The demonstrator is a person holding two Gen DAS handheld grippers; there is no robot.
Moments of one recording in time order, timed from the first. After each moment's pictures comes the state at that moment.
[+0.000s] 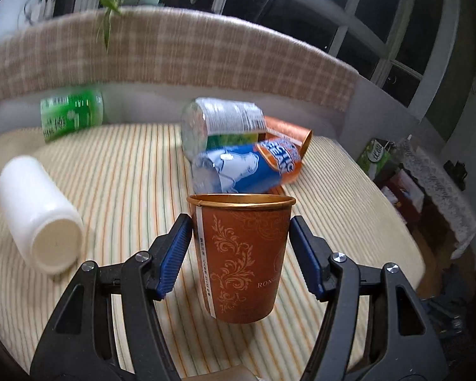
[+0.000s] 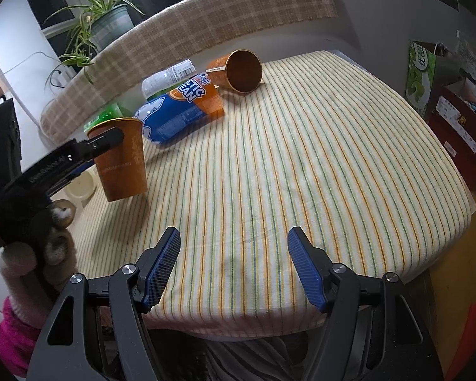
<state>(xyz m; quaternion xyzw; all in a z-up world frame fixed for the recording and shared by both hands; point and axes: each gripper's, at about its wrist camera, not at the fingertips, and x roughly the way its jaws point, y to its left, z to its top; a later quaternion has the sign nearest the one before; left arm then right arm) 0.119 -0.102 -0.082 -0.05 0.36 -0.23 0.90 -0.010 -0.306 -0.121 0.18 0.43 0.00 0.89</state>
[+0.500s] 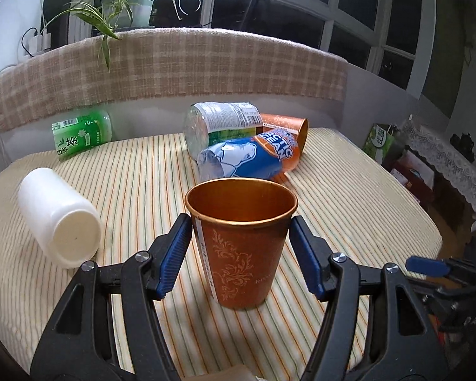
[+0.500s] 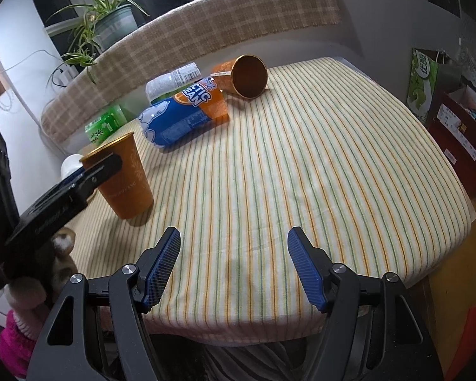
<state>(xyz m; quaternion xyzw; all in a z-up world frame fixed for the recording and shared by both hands) 0.089 -0.100 -0.087 0.01 0.33 -0.22 0.92 -0.005 -0.299 -0.116 0.17 0.42 0.00 0.89</state>
